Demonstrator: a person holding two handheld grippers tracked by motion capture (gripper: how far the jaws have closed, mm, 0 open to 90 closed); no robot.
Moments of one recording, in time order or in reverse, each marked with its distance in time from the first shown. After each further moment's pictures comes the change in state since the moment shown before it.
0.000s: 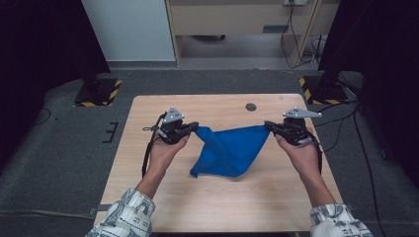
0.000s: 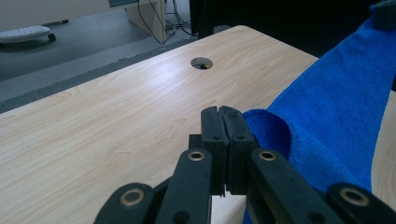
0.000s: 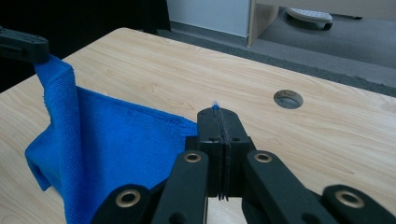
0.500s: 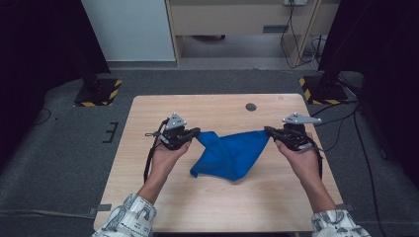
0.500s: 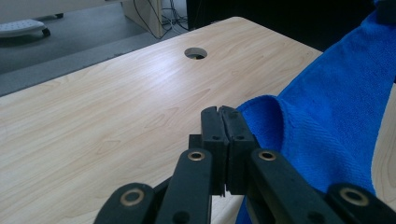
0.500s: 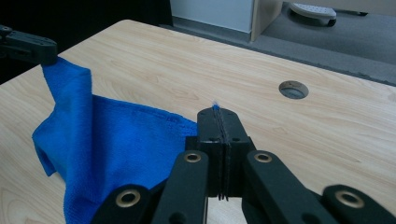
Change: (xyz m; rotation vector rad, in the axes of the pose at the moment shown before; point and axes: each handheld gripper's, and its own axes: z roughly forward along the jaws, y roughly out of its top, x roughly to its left) left arm -0.008 -0.015 0.001 0.008 -0.009 -0.001; right arm 0.005 -0.013 -0.005 0.012 0.007 -0.008
